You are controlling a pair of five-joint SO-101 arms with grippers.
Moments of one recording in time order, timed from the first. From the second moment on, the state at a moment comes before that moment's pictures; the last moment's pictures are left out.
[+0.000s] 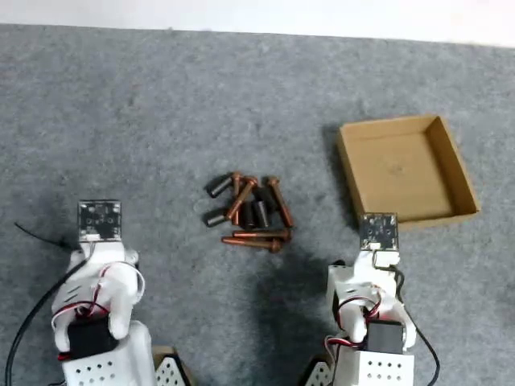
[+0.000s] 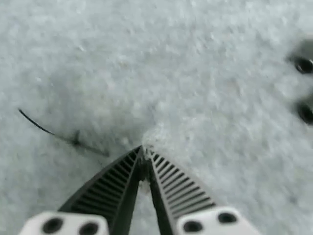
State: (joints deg) left arm -20.0 -104.4 86.5 70.6 -7.0; right arm 0.4 -104.5 96.0 67.2 5.3
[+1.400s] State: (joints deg) left arm -1.0 -38.8 66.2 30.1 3.5; right arm 9.2 -104.5 95.9 62.3 13.4
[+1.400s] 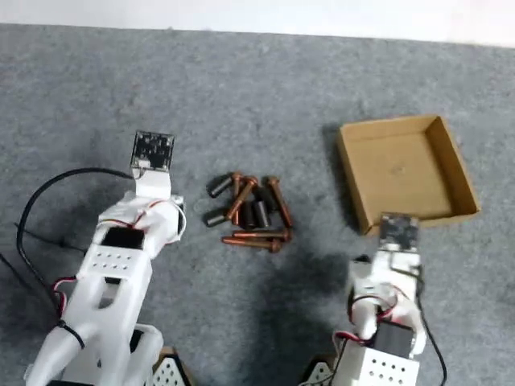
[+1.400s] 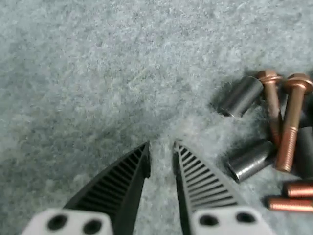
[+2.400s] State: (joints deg) left arm -1.0 -39.4 66.9 28.7 3.5; right arm -25.1 -0.7 24.2 49.8 3.0
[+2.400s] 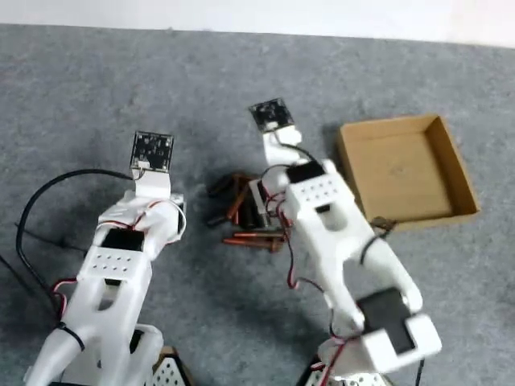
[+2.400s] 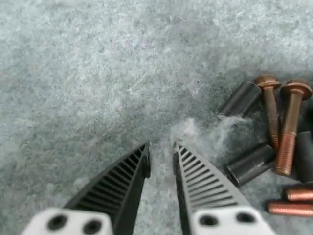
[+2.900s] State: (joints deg) left arm -1.0 -39.4 66.9 28.7 3.5; right arm -21.8 14.4 15.8 49.7 2.6
